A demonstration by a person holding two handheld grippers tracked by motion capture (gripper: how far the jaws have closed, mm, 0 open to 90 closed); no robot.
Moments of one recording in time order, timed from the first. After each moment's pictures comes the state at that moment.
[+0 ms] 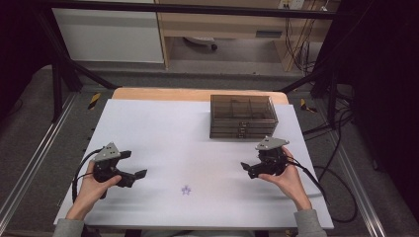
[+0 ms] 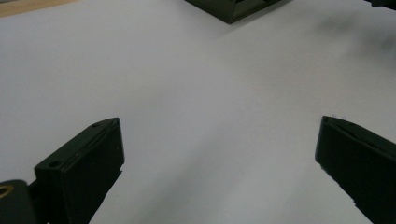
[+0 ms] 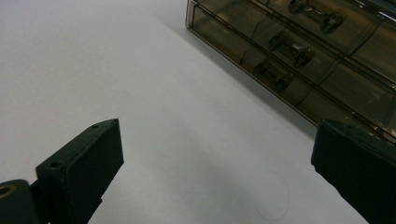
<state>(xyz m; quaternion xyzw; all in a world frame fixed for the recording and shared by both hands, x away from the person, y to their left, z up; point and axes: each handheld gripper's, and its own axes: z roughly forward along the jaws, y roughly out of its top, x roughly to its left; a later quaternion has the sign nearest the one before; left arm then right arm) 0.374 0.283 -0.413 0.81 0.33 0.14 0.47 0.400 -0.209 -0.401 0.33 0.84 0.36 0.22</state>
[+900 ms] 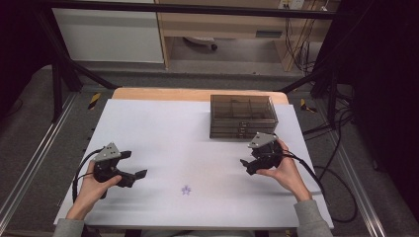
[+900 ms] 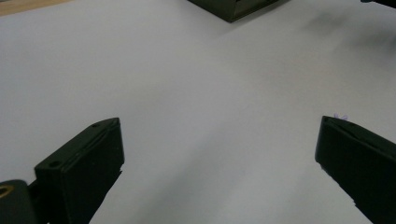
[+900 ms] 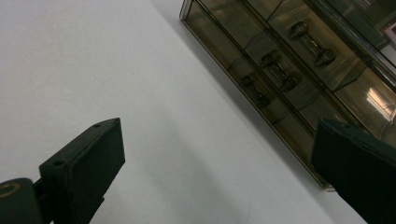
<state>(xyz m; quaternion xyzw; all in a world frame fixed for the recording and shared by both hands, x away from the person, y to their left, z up) 0.375 0.282 -0.414 0.81 0.33 0.14 0.47 0.413 -0.195 -0.390 0.26 0.88 0.29 0.26</state>
